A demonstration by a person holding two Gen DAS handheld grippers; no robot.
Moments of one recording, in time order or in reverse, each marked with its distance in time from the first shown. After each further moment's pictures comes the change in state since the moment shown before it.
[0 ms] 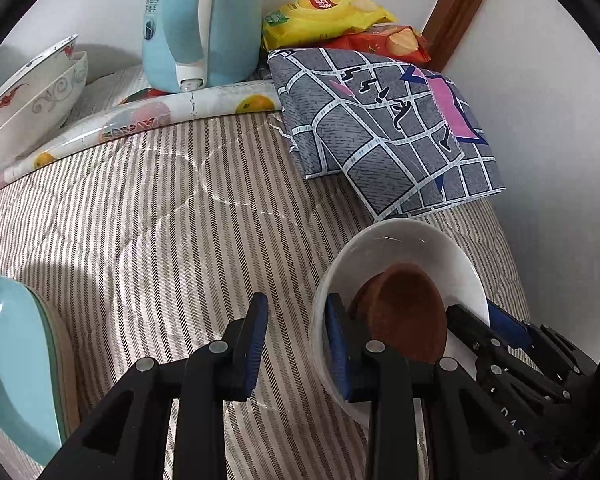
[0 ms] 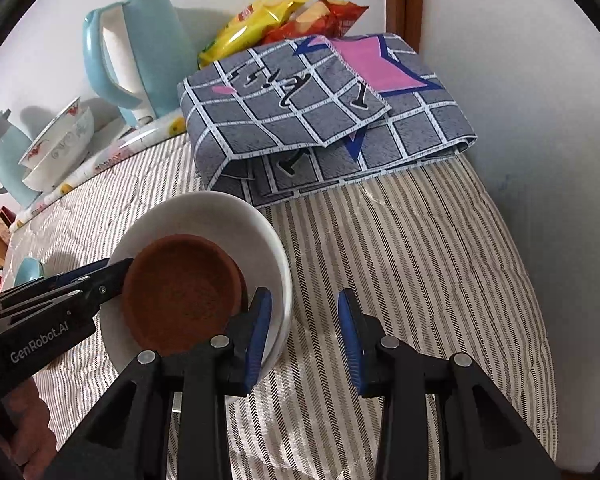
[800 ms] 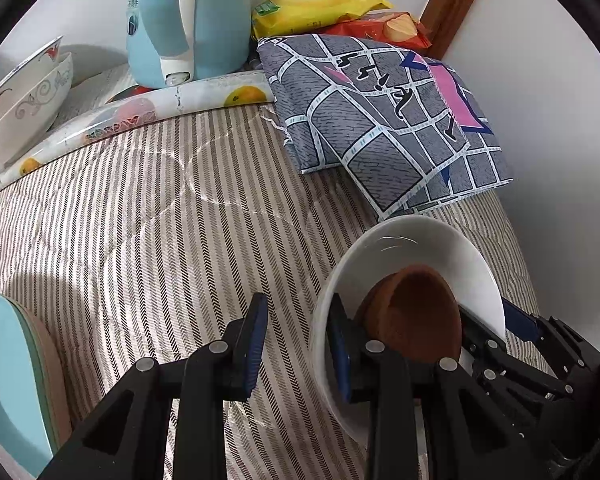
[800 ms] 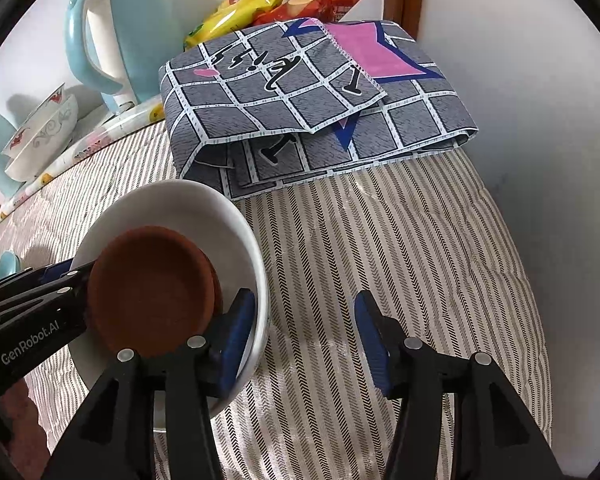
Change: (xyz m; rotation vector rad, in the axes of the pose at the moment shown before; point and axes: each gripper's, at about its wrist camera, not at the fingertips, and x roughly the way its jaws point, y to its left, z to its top) left arm 0.016 -0.002 0.005 0.025 0.019 0.004; right arm 0.015 -0.005 0.003 -0.015 0.021 -0.039
